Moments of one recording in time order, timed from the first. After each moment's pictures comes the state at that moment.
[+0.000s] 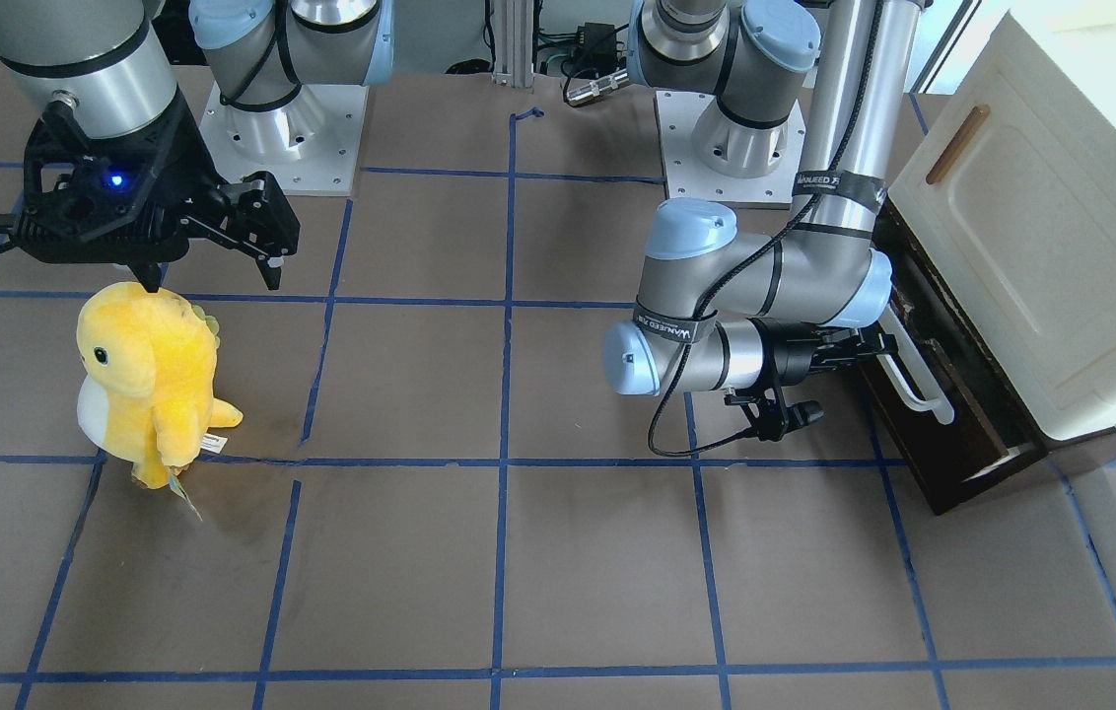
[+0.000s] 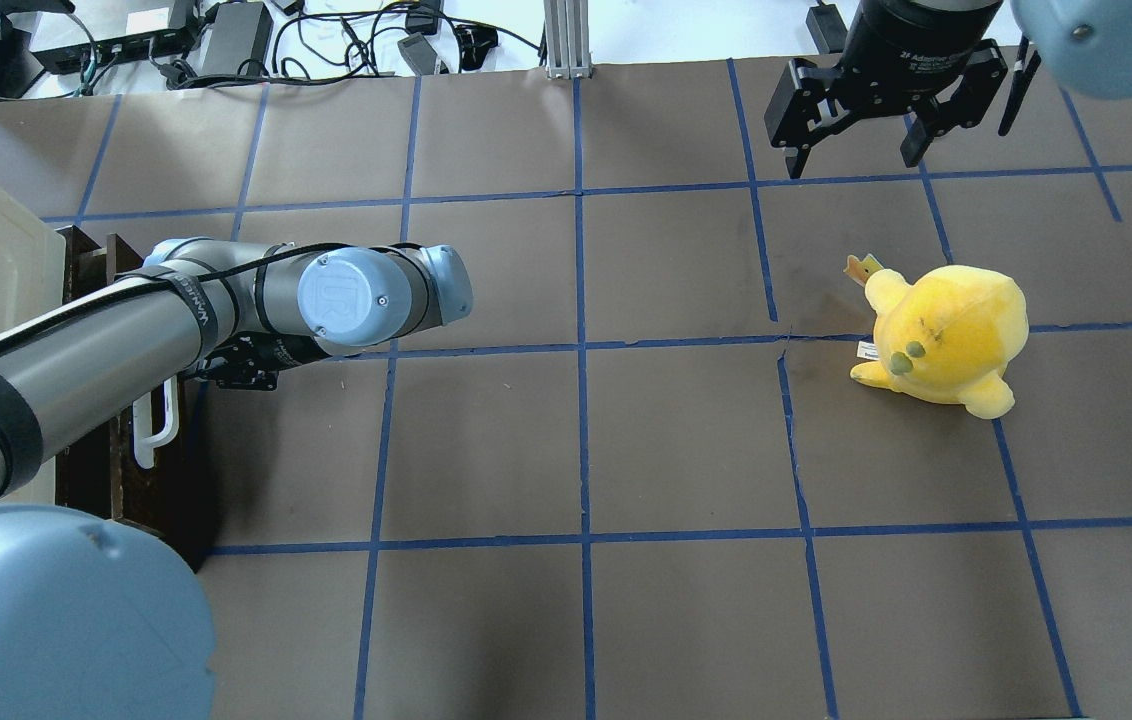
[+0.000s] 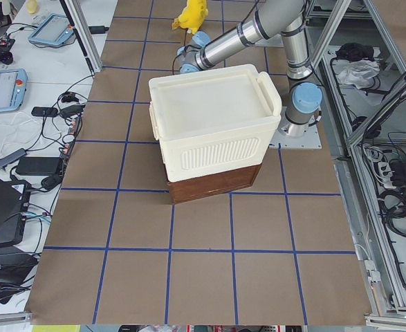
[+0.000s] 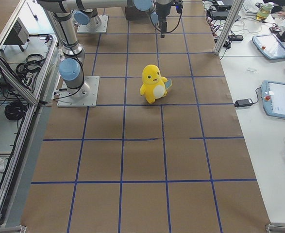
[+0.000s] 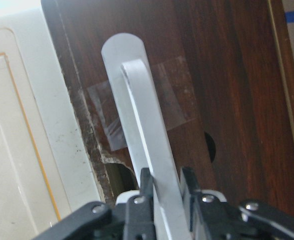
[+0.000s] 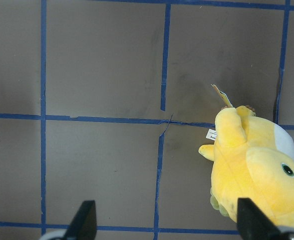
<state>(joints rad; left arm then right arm) -1.73 -2.05 -1.81 -1.88 2.78 -0.84 1.60 -1.48 1.44 -1.57 -1.58 -0.02</state>
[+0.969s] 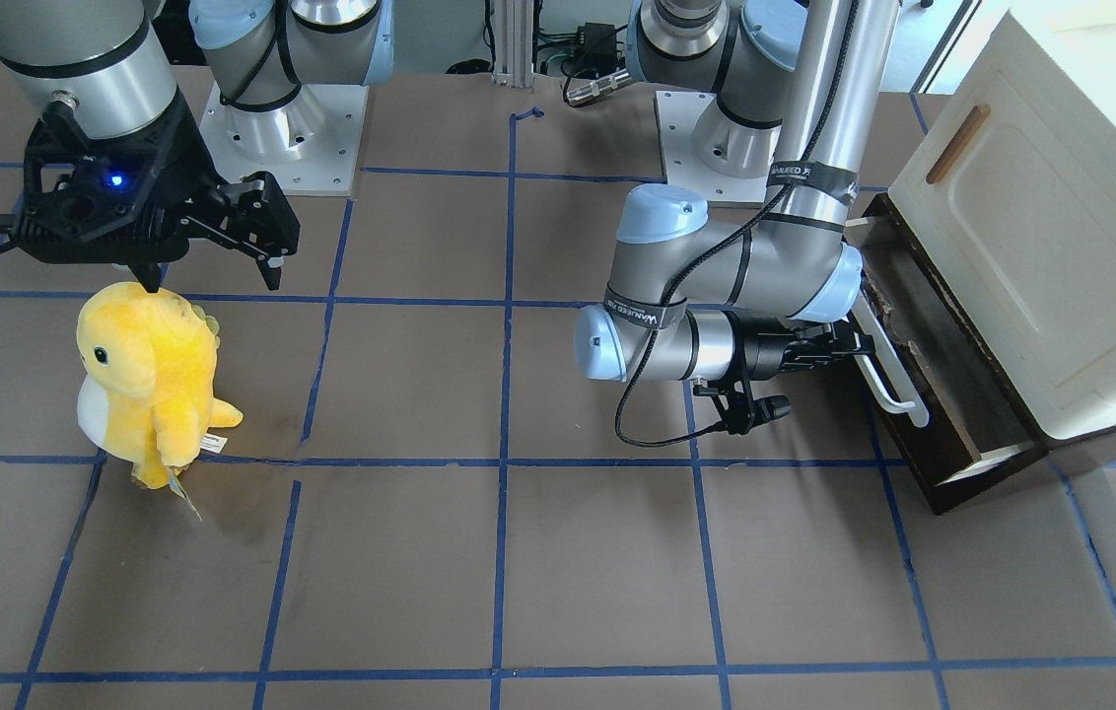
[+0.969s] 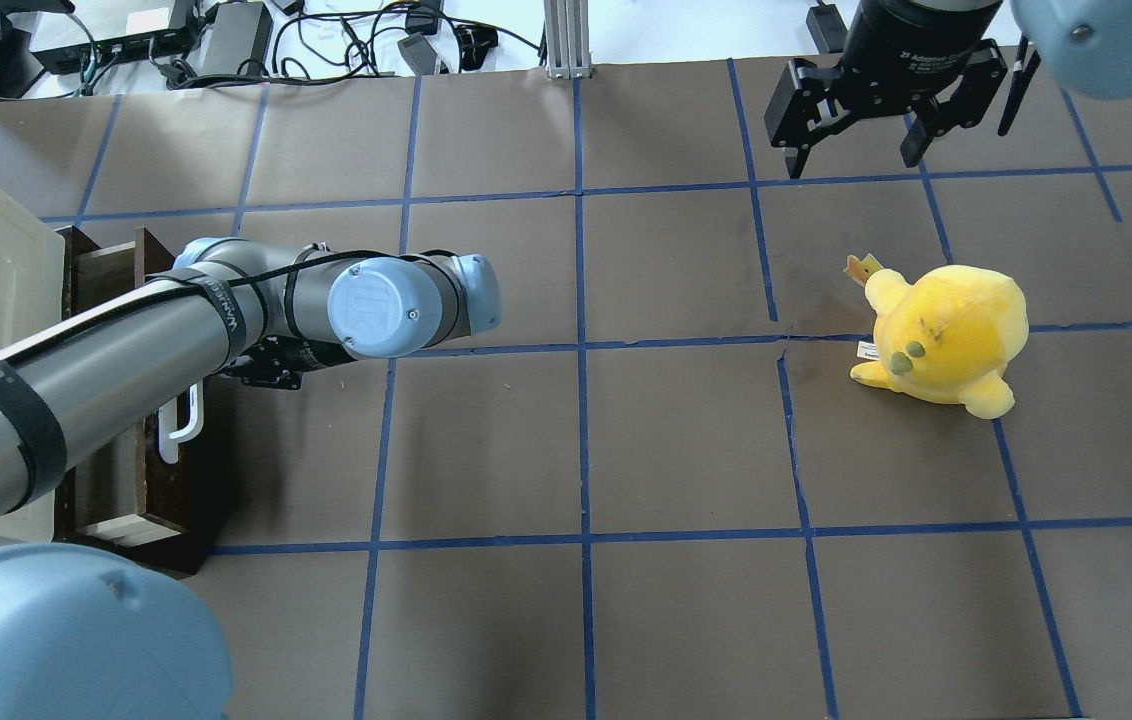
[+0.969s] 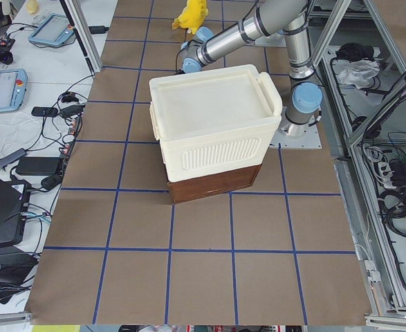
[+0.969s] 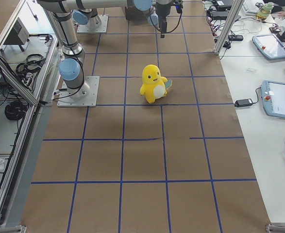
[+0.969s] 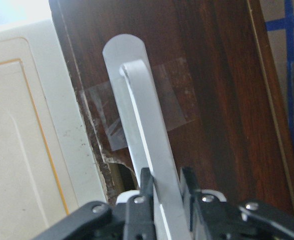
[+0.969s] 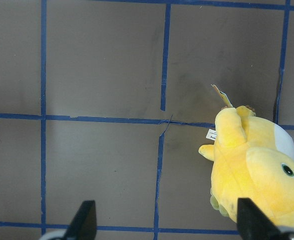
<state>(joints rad) -1.78 -2.04 -1.81 -1.88 2.78 -0.83 1.60 -1.48 1.44 -1.57 -1.58 -0.02</state>
